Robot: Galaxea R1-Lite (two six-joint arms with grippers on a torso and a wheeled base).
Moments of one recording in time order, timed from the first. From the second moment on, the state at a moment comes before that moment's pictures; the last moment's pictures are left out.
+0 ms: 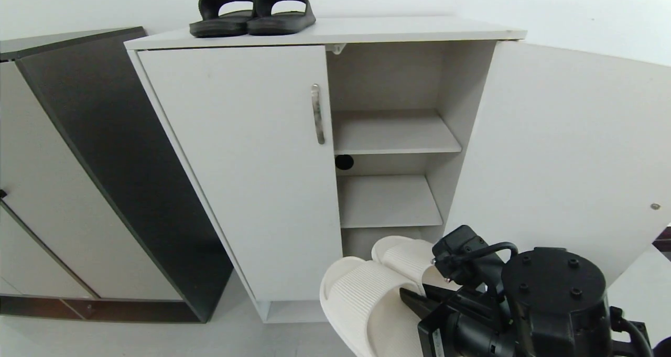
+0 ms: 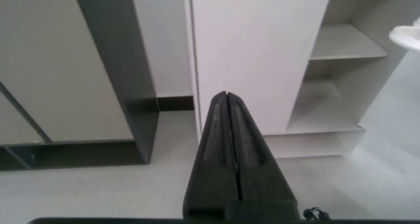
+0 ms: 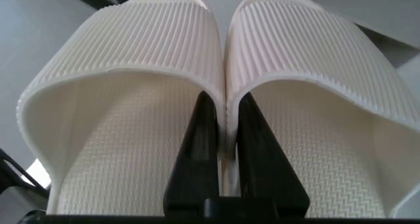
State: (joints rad) left arm 0.00 0.00 0.00 0.00 0.02 0.02; right arm 1.02 1.64 -0.59 -0.66 -0.33 0.19
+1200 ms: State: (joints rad) left arm 0.00 0.00 0.00 0.00 0.01 0.03; right arm 0.87 2.07 -0.70 -0.91 -0.50 0.24
